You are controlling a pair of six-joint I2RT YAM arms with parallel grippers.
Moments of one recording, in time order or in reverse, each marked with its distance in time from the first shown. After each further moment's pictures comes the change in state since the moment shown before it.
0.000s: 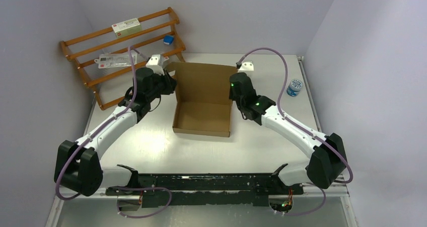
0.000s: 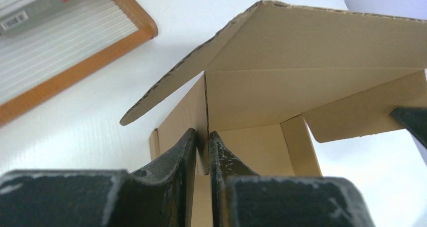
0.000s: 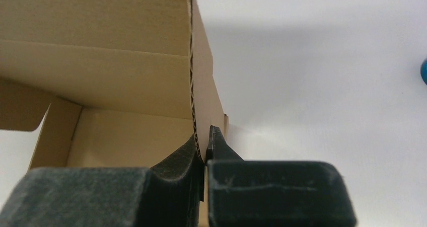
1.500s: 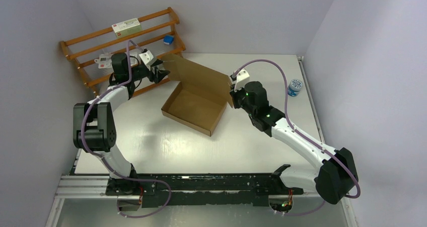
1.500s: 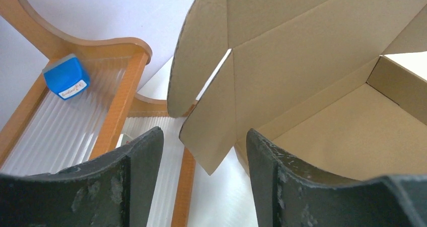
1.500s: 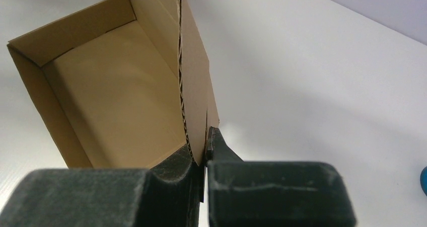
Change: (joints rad) left arm 0.381 0.415 0.164 0.391 0.849 0.705; right arm -0.053 -0.161 -0.224 0.219 -0.360 -0.400
